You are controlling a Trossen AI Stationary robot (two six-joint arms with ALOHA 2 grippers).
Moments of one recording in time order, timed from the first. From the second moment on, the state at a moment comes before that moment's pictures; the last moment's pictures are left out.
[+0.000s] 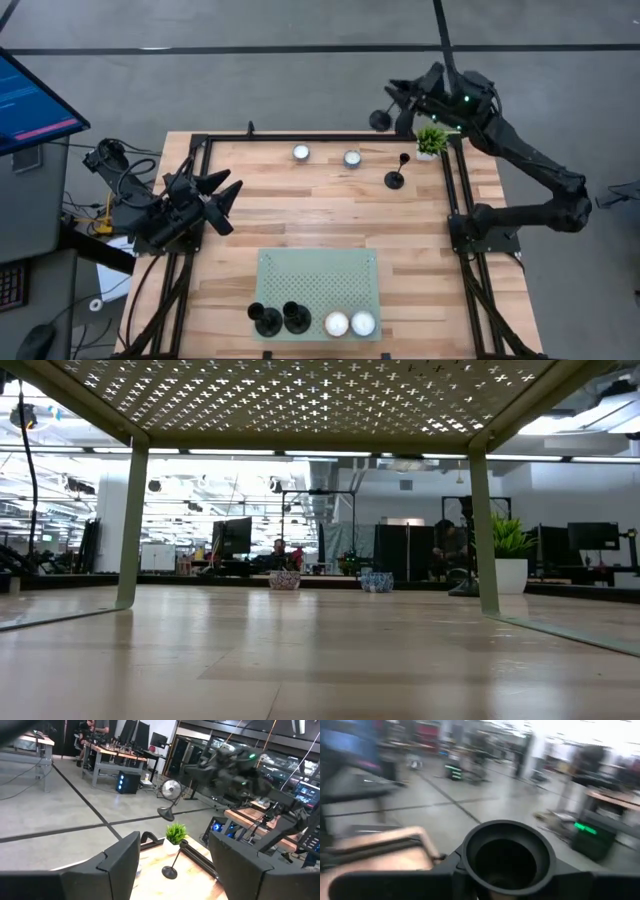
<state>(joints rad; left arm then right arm) -0.83 0.75 1.00 0.14 -1.57 -0.10 -0.65 1.12 1.22 -0.13 -0.08 -0.14</state>
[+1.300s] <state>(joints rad) -0.83 0.69 1.08 0.16 -1.57 0.14 0.19 1.94 1.90 -0.07 -0.08 -0.08</state>
